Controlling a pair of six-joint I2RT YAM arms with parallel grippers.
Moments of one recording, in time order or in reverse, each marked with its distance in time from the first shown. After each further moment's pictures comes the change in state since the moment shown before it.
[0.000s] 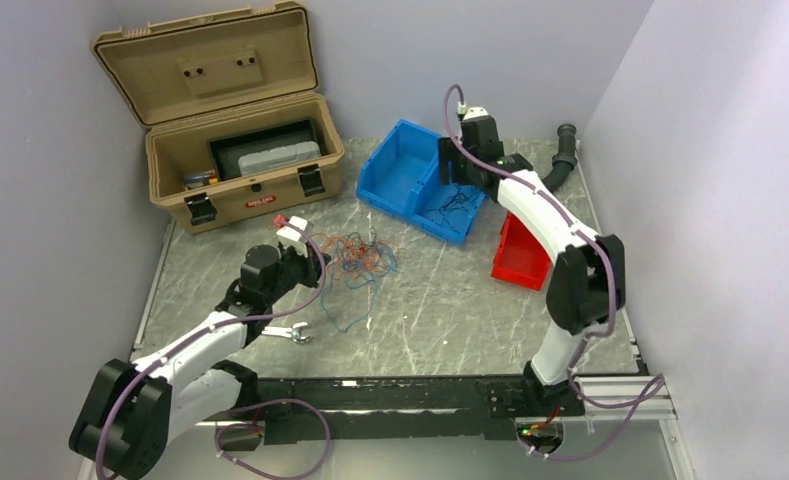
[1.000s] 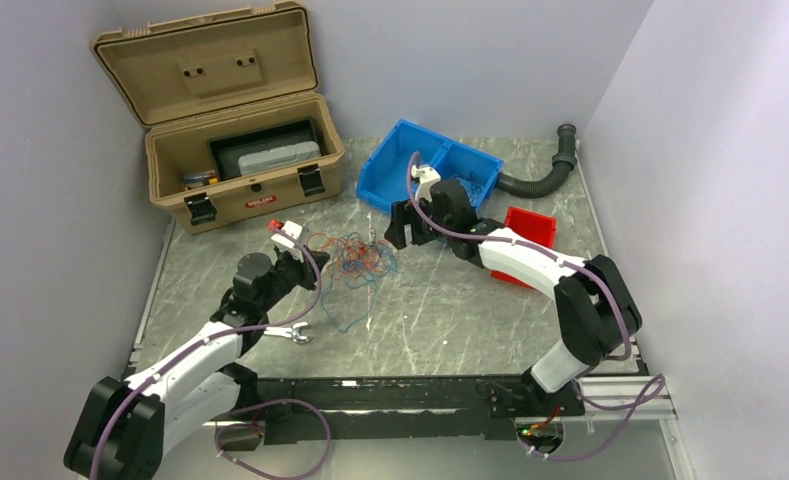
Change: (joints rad) left arm 0.000 -0.091 -0.050 0.059 0.018 0.029; right arm 0.264 -0.247 -0.563 0.463 -0.354 0.069
